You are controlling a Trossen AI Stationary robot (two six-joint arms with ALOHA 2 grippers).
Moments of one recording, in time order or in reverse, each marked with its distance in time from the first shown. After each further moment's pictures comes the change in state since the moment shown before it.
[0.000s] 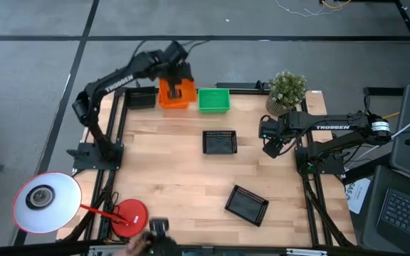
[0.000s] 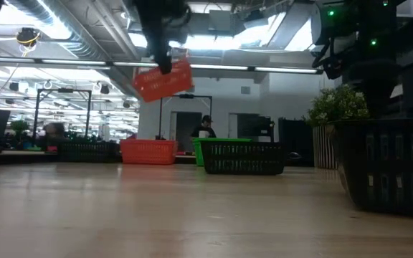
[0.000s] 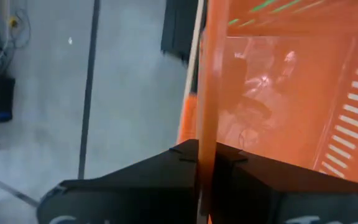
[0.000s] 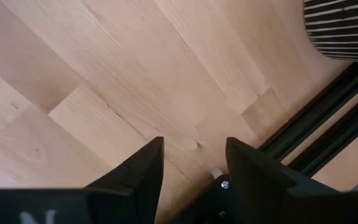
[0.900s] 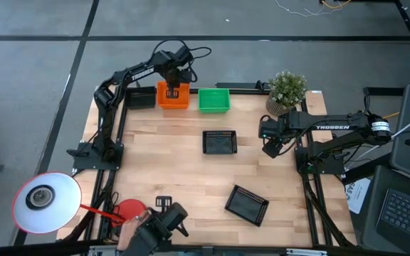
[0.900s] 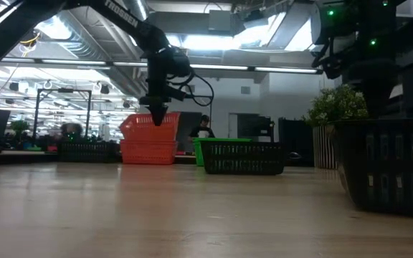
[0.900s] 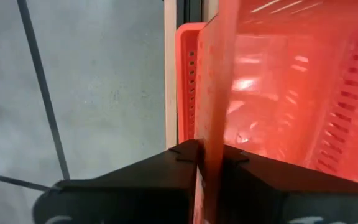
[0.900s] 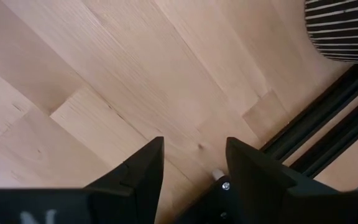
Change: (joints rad) left arm 0.146 0.301 0.001 0.013 -0.002 0.193; right arm 0.000 0.000 0.000 0.007 -0.001 -0.002
